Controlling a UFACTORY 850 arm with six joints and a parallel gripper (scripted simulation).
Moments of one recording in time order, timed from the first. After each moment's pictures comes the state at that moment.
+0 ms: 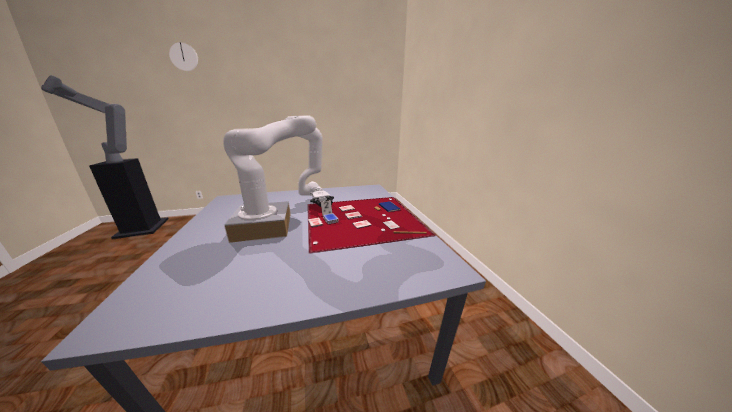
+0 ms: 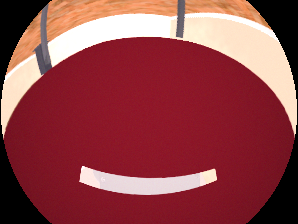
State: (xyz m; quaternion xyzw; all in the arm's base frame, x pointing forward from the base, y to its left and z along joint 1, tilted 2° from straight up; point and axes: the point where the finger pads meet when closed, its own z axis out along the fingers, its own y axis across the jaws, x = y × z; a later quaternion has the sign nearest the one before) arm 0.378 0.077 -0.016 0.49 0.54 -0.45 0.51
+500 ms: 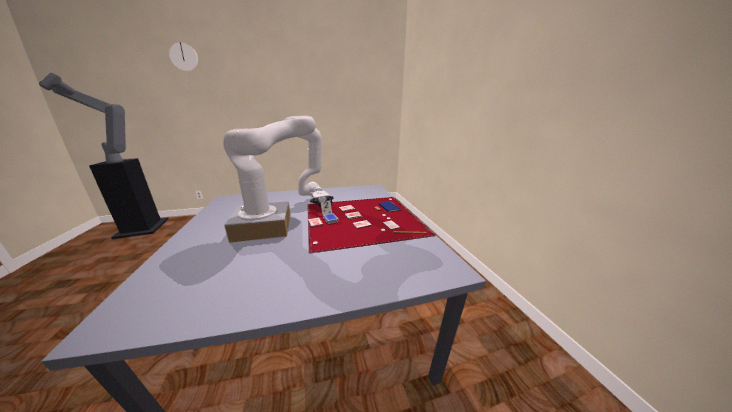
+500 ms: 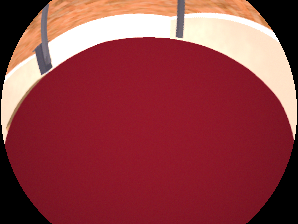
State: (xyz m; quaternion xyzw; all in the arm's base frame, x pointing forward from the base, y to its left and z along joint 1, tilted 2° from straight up) arm 0.377 0.083 -0.018 0.49 0.54 -0.45 0.51
